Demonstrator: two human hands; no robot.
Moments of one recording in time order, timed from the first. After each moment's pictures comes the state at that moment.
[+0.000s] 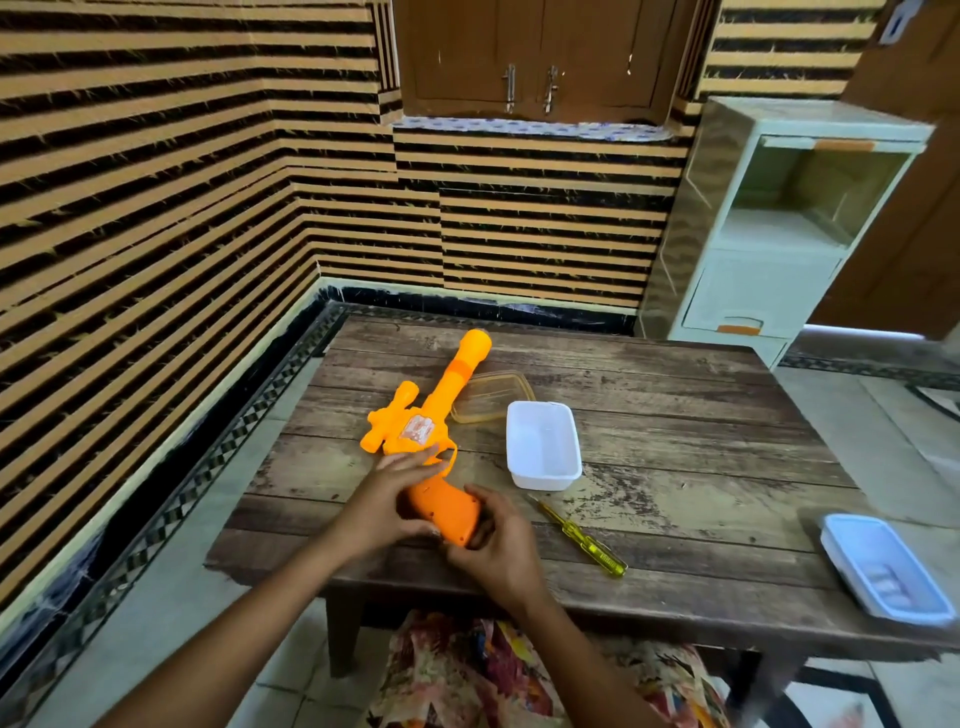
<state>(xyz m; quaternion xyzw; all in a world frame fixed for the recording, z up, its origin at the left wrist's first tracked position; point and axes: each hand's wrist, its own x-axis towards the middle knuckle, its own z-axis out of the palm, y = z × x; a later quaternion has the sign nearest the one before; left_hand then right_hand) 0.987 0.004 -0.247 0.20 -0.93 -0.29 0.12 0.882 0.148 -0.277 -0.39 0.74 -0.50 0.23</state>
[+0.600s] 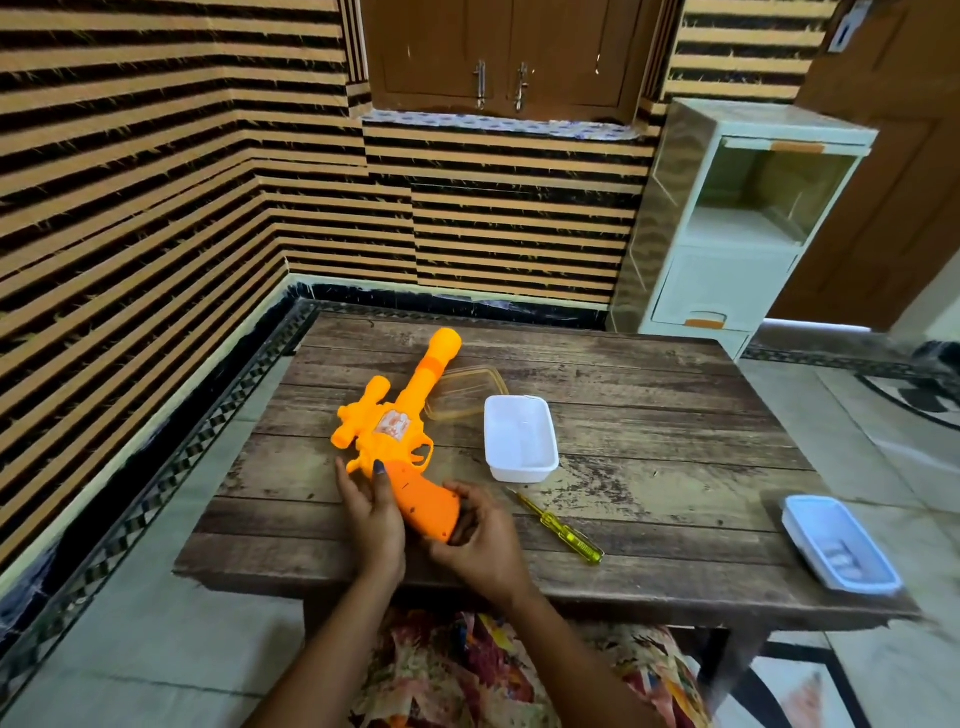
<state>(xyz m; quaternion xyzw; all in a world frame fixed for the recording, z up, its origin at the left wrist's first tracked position) 0.947 0.064 -0.268 0.46 -0.45 -0.60 0.47 0.880 0.153 -0.280 -0.40 0.73 -0.51 0.23</state>
